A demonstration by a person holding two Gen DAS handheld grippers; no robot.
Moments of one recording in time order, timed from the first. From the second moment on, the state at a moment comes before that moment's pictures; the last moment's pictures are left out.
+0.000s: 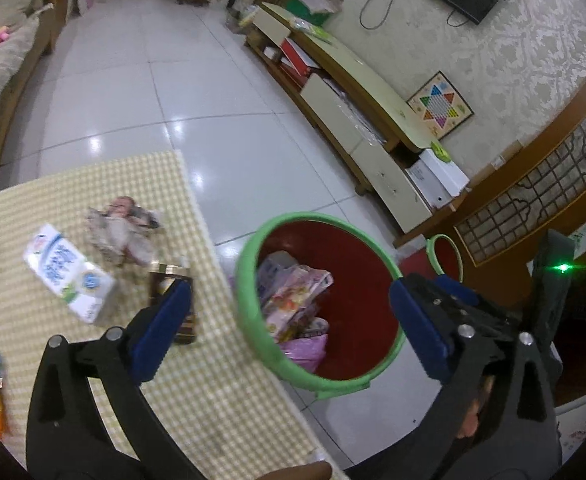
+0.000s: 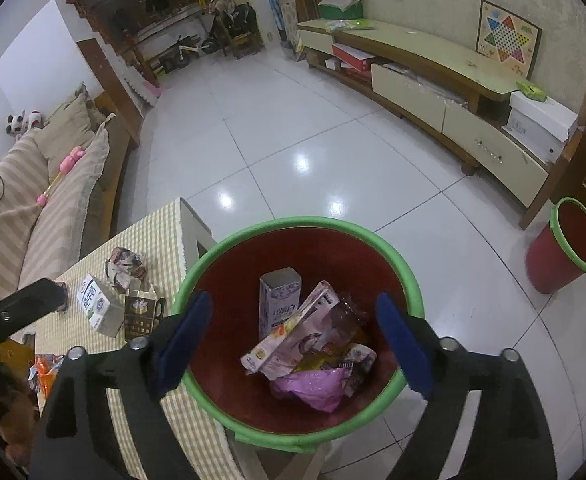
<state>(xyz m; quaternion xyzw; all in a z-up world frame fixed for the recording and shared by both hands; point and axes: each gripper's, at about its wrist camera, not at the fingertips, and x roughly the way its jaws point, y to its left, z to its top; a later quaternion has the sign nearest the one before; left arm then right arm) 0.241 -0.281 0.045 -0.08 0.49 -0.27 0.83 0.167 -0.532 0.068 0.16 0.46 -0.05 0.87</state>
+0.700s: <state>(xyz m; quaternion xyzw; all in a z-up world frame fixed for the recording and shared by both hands) 0.175 -0.120 0.053 -0.09 0.46 -0.17 0.87 0.154 -0.433 0.072 0.09 0.46 0.03 0.88</state>
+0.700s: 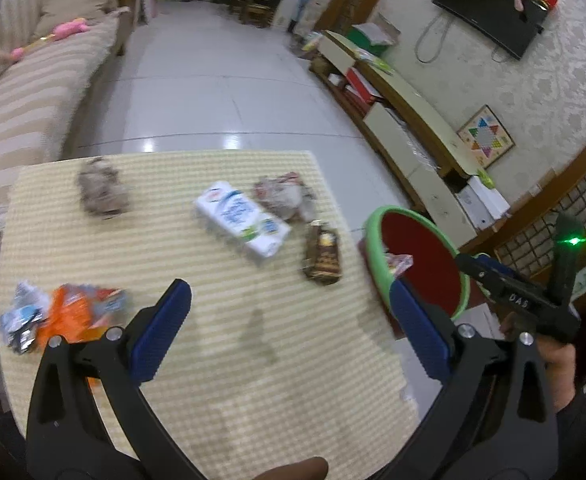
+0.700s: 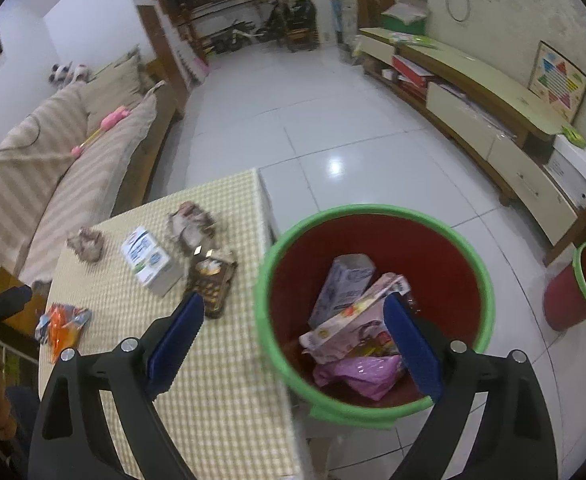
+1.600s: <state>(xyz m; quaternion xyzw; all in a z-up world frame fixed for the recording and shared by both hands) 0.101 0.049 -0.022 -0.13 0.45 -0.07 0.88 0.145 -0.303 0.026 0.03 0.49 0.07 0.87</state>
